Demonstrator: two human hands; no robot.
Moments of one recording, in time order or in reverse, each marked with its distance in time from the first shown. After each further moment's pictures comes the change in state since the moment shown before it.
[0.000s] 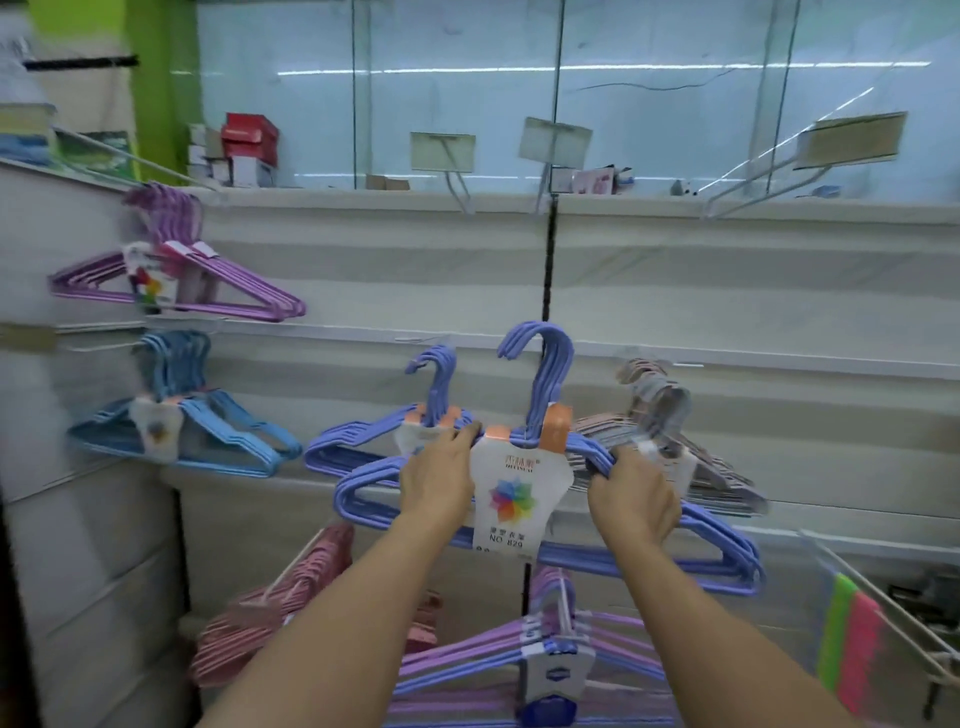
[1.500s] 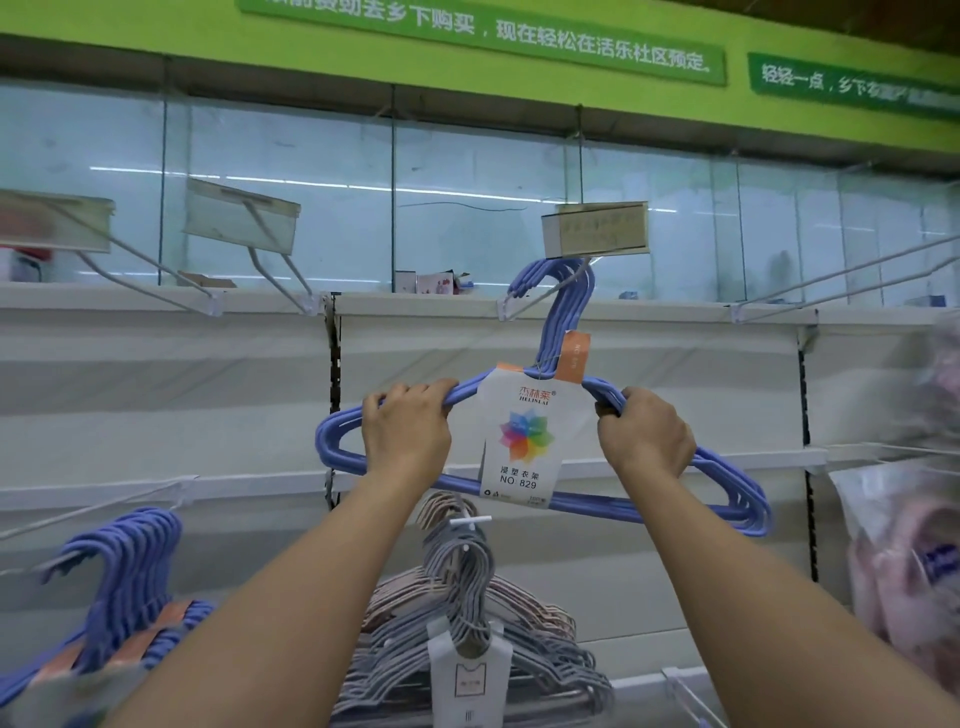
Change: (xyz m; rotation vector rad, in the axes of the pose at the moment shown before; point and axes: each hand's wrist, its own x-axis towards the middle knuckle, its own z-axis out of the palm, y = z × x) left_hand 0.216 0.260 0.045 -0.035 0.398 0.342; right_hand 0.292 0.123 -0.120 0.019 0.425 0.090
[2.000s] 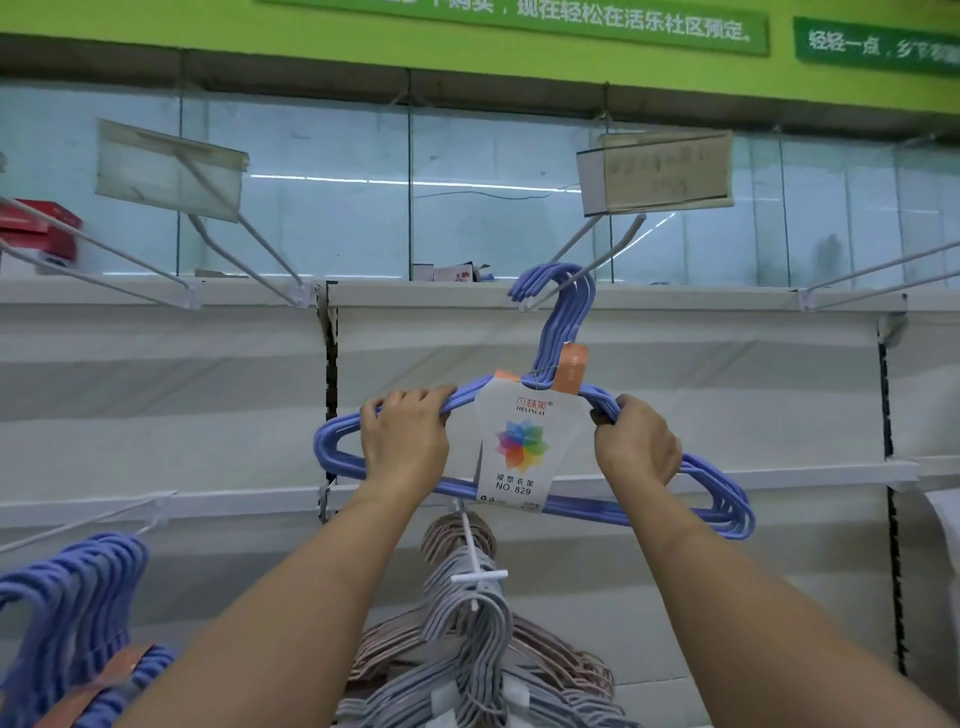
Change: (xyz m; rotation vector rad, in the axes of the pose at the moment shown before) left_hand 0.042 -0.025 0.076 0.018 -0.003 -0.040; right_hand 0.049 -0.008 0.097 0.095 -0.073 0.067
